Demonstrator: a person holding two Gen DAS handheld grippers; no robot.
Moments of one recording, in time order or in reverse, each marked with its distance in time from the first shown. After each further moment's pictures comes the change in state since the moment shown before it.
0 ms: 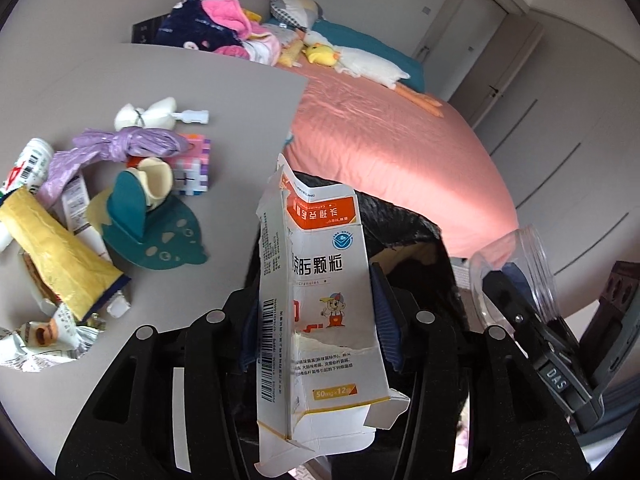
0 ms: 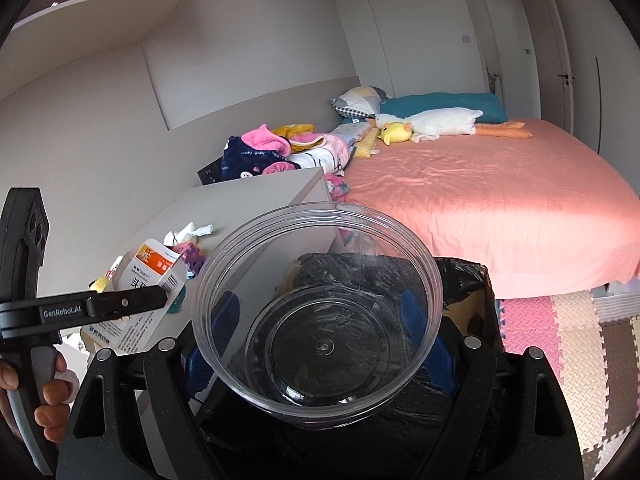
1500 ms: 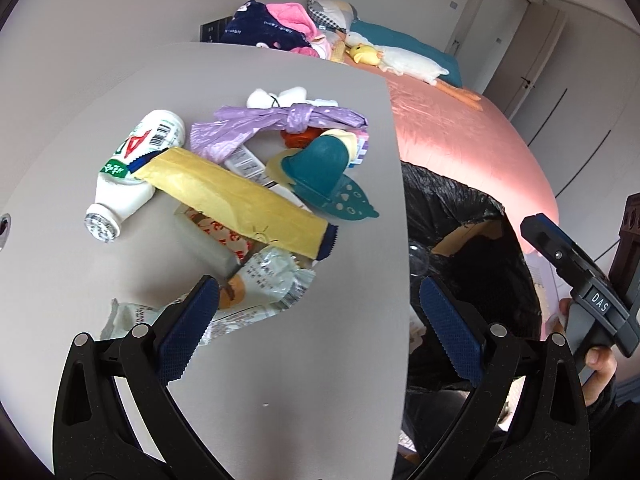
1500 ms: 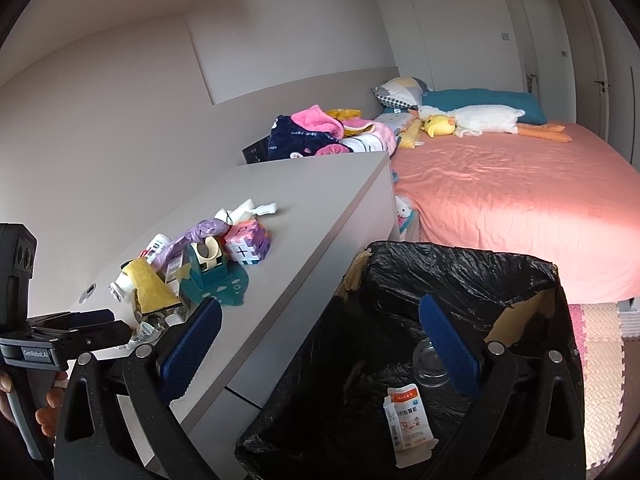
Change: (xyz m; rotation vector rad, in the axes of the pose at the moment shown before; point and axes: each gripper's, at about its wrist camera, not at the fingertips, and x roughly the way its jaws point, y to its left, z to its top) left arm -0.063 0.104 -0.035 0.030 -0.012 0.205; right arm 0.036 0.085 -0.017 -0.090 0.059 0.110
